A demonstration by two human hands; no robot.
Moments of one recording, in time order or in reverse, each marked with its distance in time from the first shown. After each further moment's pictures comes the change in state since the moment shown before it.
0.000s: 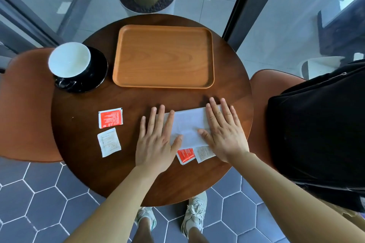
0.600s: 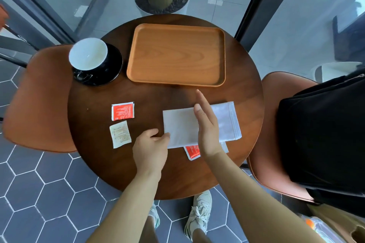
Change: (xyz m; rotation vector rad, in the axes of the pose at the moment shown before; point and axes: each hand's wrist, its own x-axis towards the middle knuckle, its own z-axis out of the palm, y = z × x) left_hand -0.033 0.010 -0.048 -0.991 0.121 -0.904; right_hand 0.016 -0.103 -0.046 1.565 0.139 0.316
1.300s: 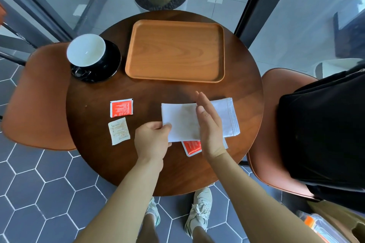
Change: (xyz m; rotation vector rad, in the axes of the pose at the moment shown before) left_hand 0.004 0.010 0.007 -0.169 -0.023 0.006; right_hand -0.006 0.011 -0.003 0.095 0.009 -0.034
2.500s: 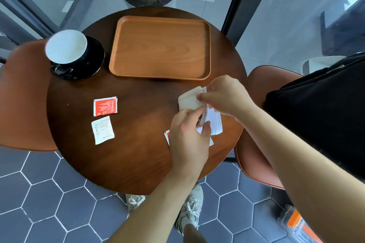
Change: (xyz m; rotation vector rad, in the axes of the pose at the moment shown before) left_hand -0.077 0.034 0.068 0.203 -0.049 0.749; right_hand 0.058 -0.094 -0.070 -1.108 -0.133 0.018
